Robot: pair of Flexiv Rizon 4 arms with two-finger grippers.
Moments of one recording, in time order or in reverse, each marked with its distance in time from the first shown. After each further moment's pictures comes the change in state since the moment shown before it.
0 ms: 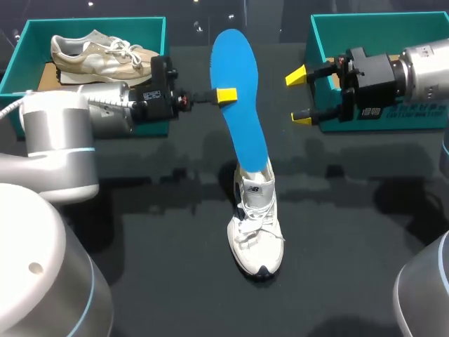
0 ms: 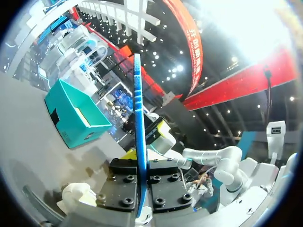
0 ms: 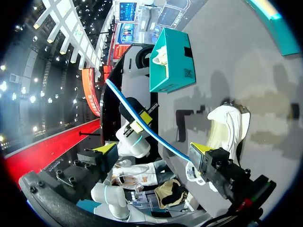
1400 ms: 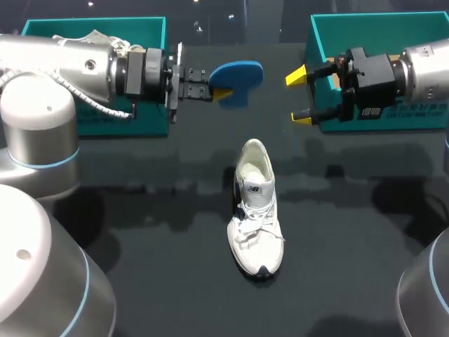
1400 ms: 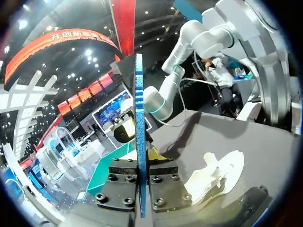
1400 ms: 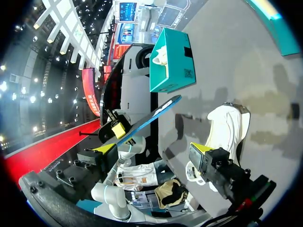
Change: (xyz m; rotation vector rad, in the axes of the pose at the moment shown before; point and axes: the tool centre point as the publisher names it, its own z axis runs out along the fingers) left arm 0.035 -0.014 -0.007 -0.286 0.032 1.366; right arm 0.000 0.000 0.000 0.000 0.001 0.000
